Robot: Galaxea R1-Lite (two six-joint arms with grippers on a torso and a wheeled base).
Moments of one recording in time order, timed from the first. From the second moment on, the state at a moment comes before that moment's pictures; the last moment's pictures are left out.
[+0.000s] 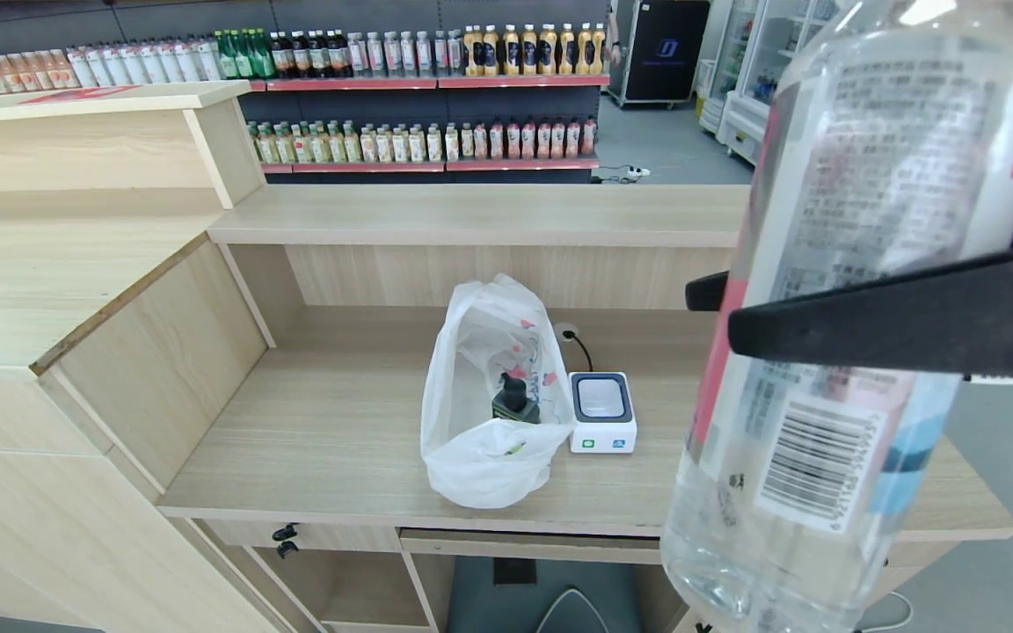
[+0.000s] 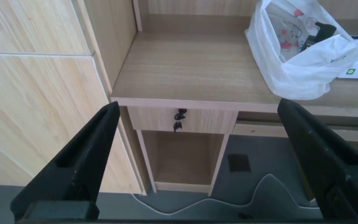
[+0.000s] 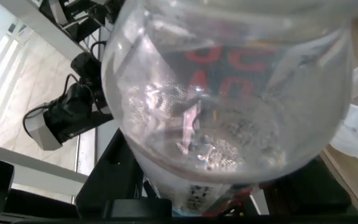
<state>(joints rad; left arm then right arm) 0.00 0.00 0.00 0.00 0.01 0.00 0.81 1.34 -1.33 0.21 0.57 0.13</state>
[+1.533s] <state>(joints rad) 0.00 0.00 0.00 0.00 0.01 0.00 0.09 1.36 -1.16 0.10 0.27 -0.27</state>
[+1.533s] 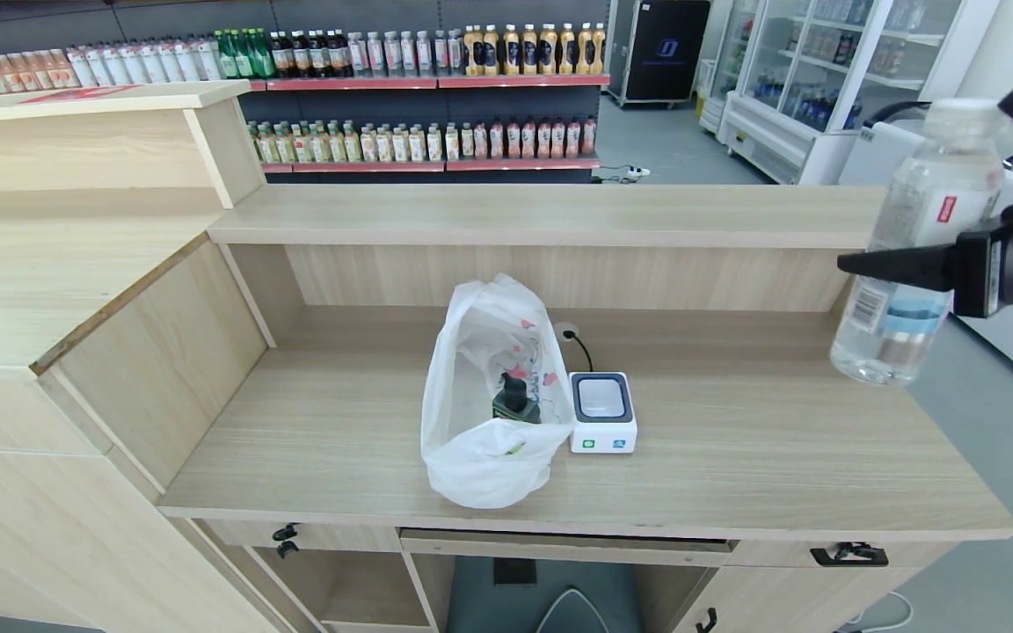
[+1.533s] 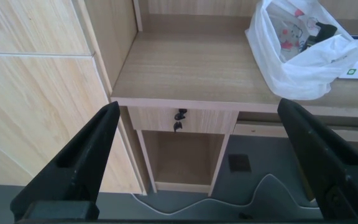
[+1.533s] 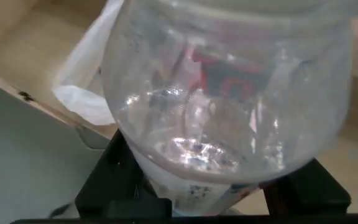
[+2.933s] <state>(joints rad) 0.00 0.00 0.00 0.00 0.01 0.00 -0.38 1.51 -1.07 -0.08 0.53 -1.14</state>
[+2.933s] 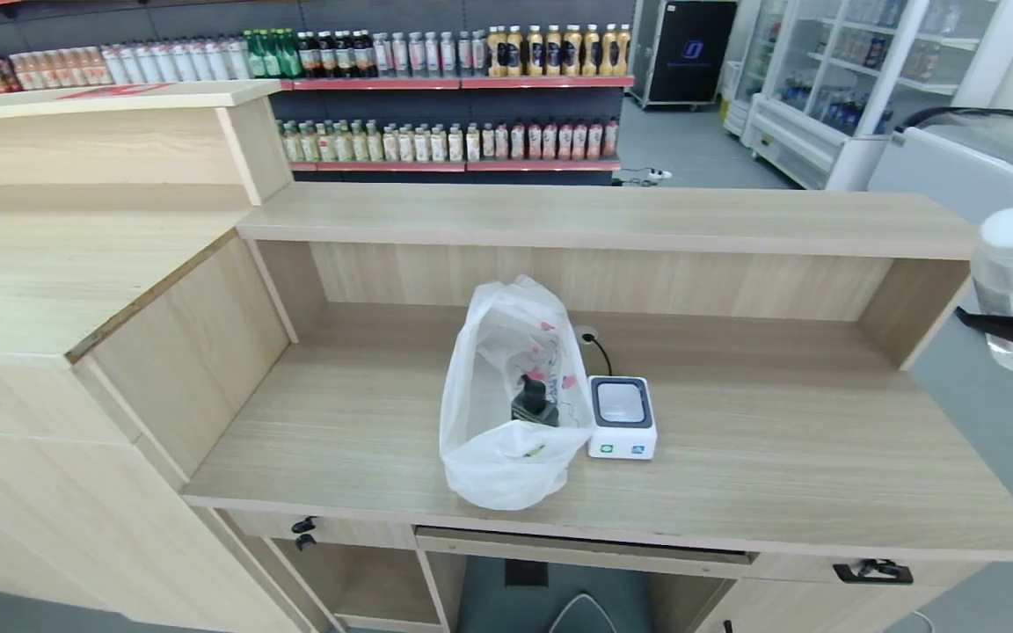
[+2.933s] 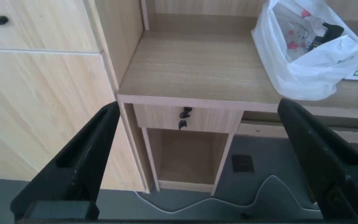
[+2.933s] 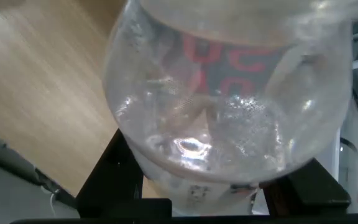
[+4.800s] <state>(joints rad) 0.00 0.00 0.00 0.00 0.01 0.00 -0.21 1.87 -1.04 -0.34 0.98 -1.33</state>
